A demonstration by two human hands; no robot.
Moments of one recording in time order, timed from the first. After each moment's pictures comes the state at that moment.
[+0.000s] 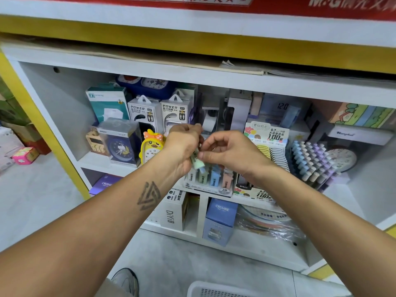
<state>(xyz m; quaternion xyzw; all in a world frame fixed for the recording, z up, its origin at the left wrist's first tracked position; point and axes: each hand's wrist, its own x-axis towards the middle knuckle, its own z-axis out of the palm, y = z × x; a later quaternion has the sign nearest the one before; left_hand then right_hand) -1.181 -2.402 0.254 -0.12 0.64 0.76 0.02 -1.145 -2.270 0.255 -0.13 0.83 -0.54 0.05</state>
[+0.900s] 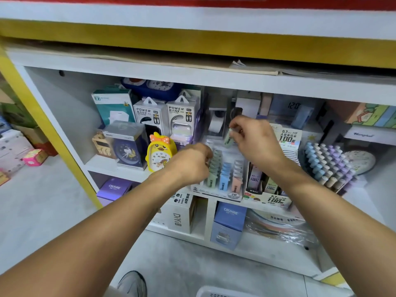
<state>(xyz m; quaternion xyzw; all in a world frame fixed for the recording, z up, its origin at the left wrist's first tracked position) -1.180 -2.430 0.228 0.13 0.96 0.24 0.04 -1.198 -2.245 0.241 -0.11 0.94 -0.22 -0.23</state>
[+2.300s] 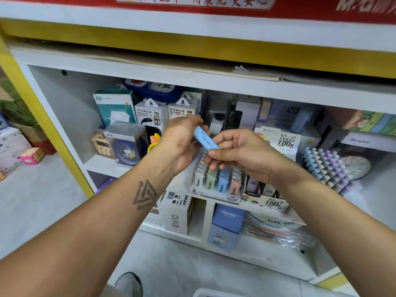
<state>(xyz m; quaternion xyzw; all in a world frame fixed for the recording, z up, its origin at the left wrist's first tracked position) -1.191 -2.425 0.272 -0.10 0.55 0.83 0.03 -1.164 -2.265 0.262 -0.15 0.75 -0.63 0.15</state>
